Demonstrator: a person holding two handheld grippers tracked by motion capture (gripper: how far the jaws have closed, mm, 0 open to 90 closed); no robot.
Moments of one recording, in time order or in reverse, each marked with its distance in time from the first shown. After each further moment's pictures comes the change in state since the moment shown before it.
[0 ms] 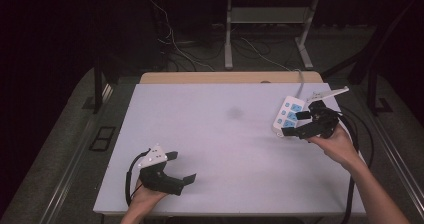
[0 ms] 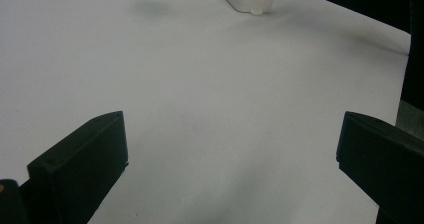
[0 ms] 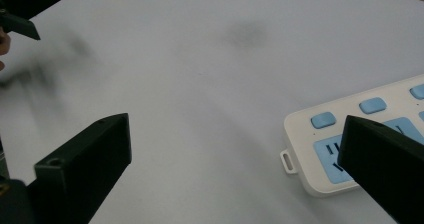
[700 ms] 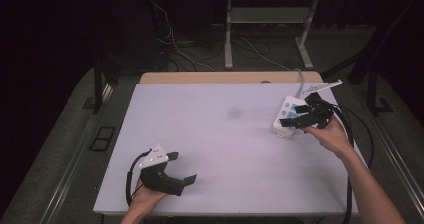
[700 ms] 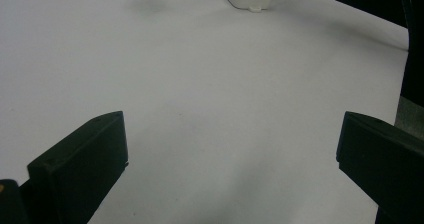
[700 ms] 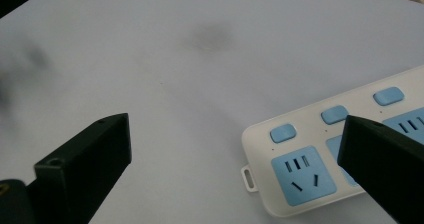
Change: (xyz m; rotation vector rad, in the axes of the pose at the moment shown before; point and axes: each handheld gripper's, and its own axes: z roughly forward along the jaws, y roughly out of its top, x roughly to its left) left arm 0.000 0.000 0.001 0.010 -0.005 0.006; right arm -0.032 0.010 0.020 0.014 -0.041 0.041
